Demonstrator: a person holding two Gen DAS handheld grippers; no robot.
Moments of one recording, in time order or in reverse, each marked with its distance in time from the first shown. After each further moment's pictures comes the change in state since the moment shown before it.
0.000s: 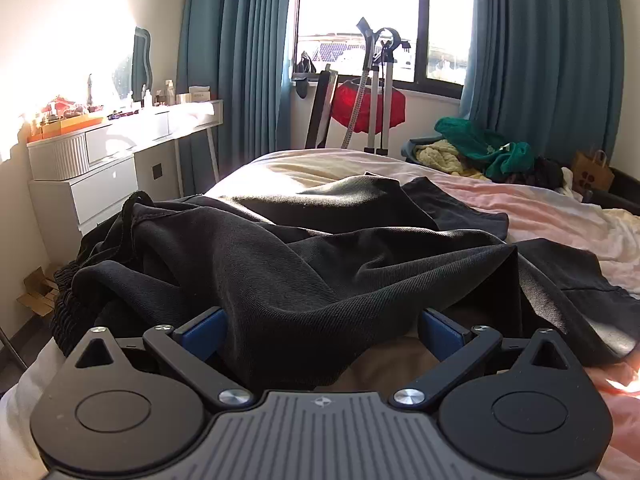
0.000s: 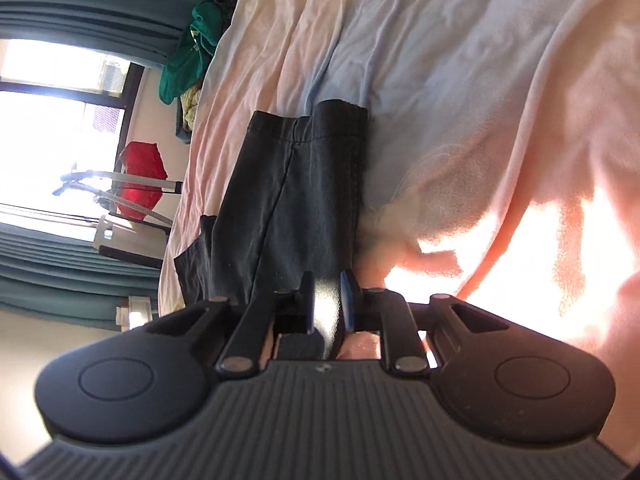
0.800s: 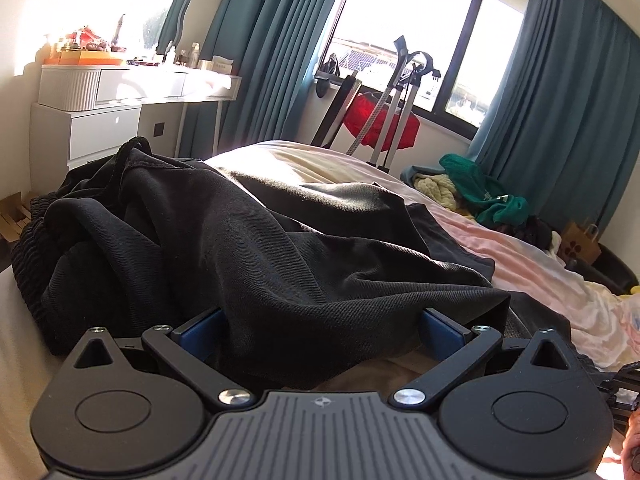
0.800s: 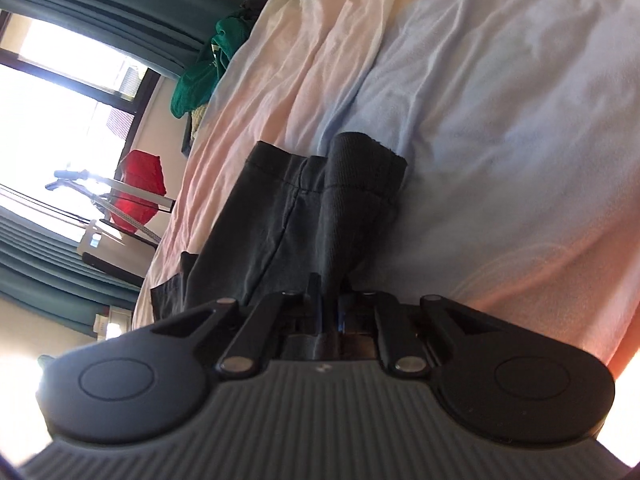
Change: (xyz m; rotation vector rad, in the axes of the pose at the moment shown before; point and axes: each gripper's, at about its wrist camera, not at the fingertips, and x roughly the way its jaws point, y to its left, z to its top) left arm 0.018 0.014 -0.005 -0.254 0.002 -0.073; right arm 0.068 0.015 0.028 -0.170 -0.135 0.011
